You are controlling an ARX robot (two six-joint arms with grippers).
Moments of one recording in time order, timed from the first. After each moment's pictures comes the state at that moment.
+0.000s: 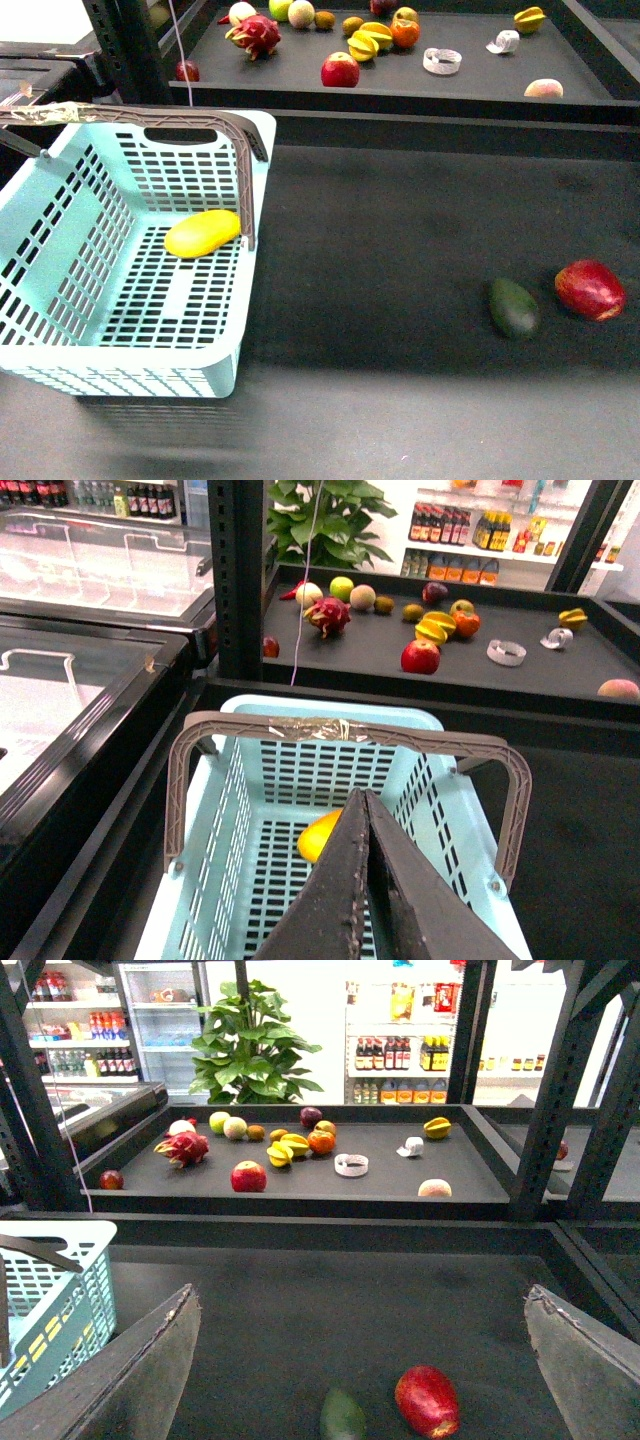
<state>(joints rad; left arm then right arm) 0.00 0.91 0.03 0.85 0.00 -0.02 0.00 0.00 0.01 0.00 0.00 0.00</state>
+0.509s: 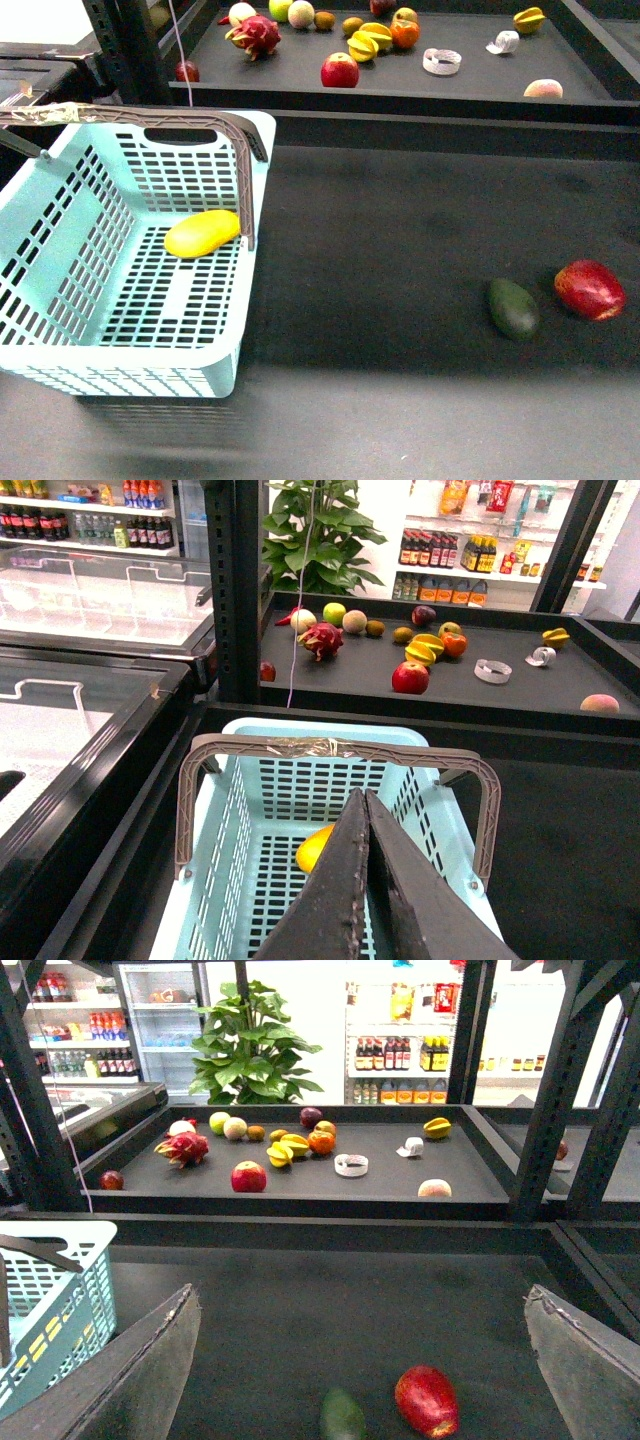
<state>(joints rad) 0.00 0.49 0.02 0.49 0.00 -0.01 0.00 0.00 0.01 0.00 0.00 0.00</state>
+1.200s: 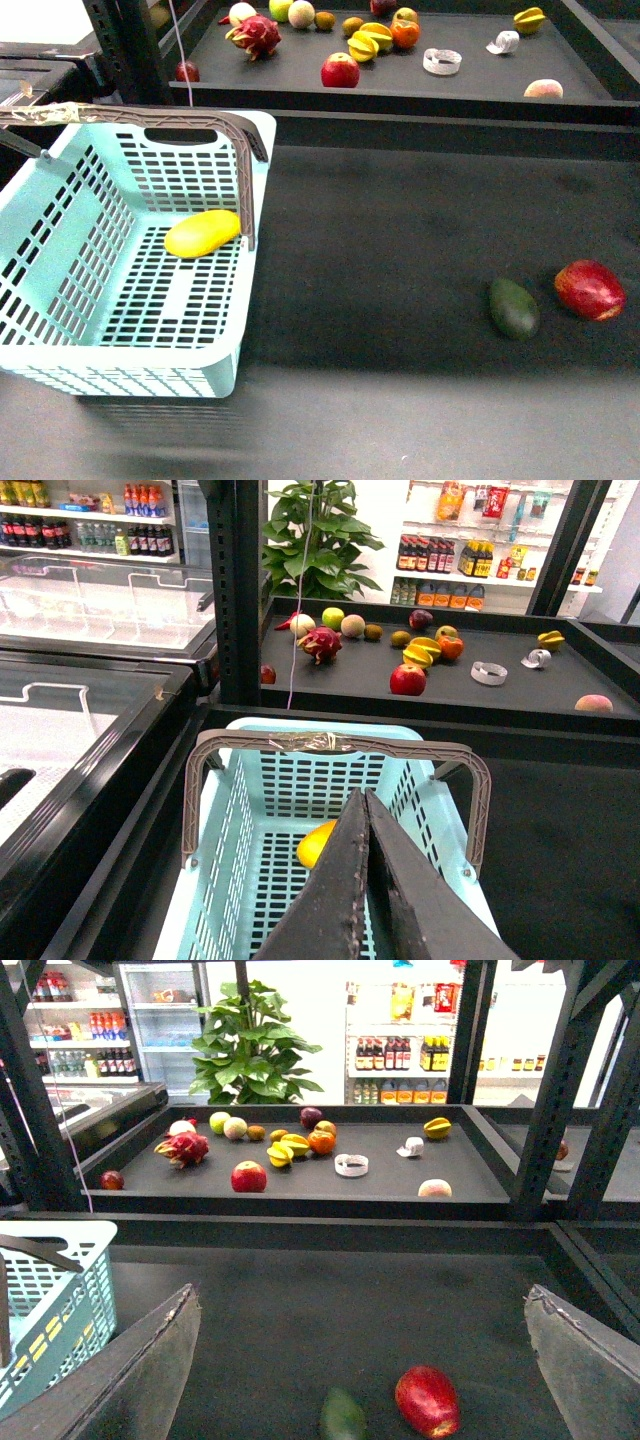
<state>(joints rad) 0.00 0.17 0.02 0.18 0.00 -0.01 0.00 0.00 0.01 0.00 0.00 0.00</state>
